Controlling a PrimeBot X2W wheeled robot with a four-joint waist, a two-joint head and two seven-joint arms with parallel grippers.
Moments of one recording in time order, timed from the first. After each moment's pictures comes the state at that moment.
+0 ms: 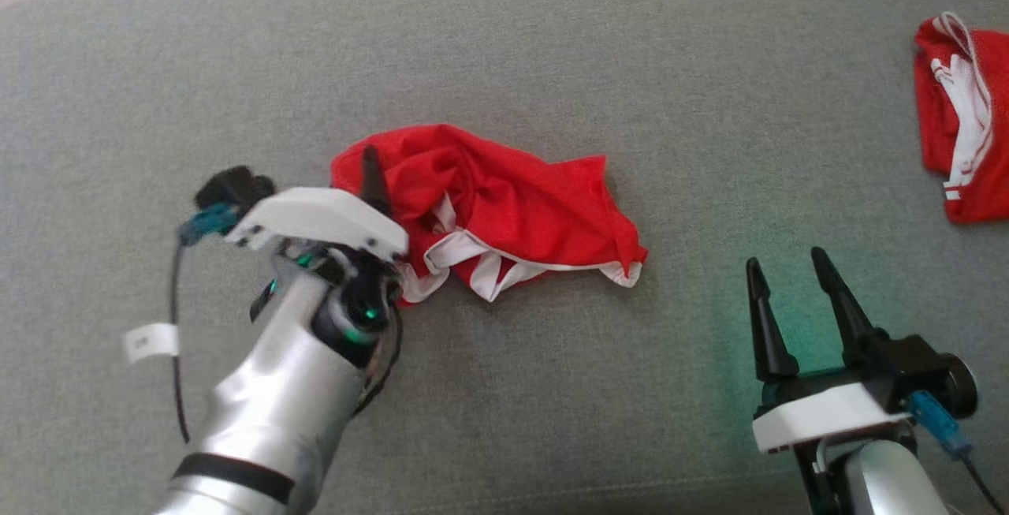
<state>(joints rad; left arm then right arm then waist) -0.61 0.04 -0.53 0.68 -1.21 0.29 -0.21 -0.03 -0.05 0.05 0.21 0.04 0.12 -0.25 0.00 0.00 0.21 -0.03</state>
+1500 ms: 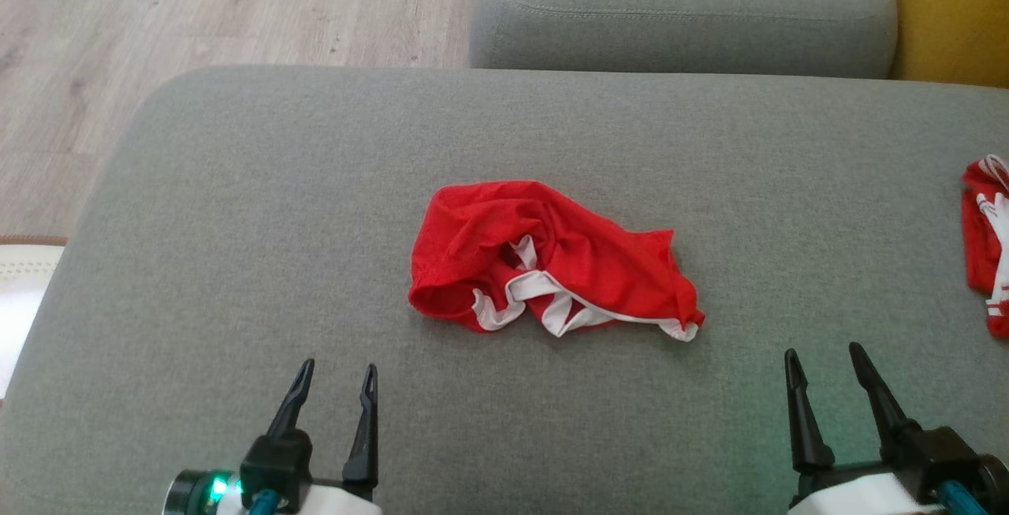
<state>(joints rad) 0.14 0.15 -0.37 0.11 -0.11 0.19 -0.26 0.18 -0.04 -0.03 0.16 0.01 0.12 -0.25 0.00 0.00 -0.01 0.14</state>
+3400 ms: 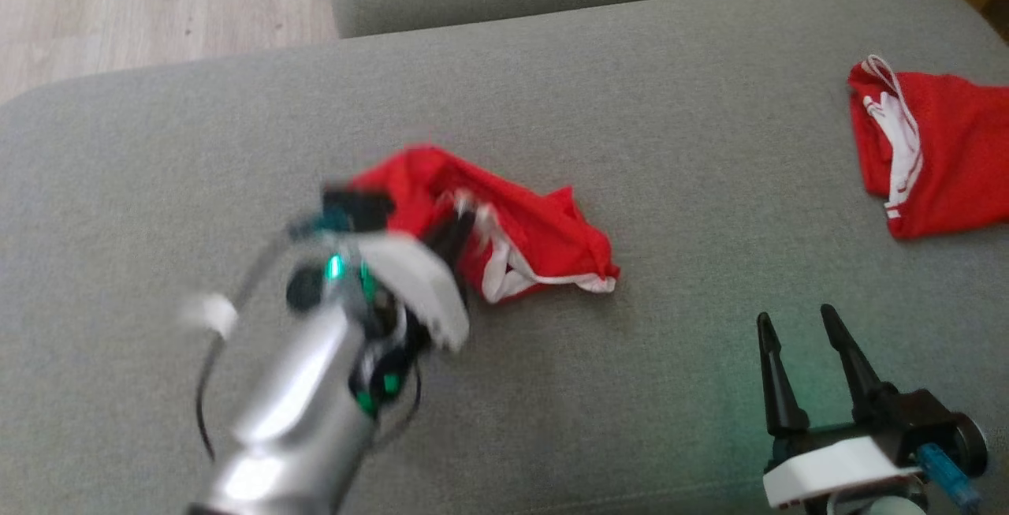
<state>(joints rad) -0.45 0.04 -0.56 0.55 -0.59 -0.03 0.07 0.09 -0.04 0.03 0.18 0.04 0.12 -0.25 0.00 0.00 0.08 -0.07</state>
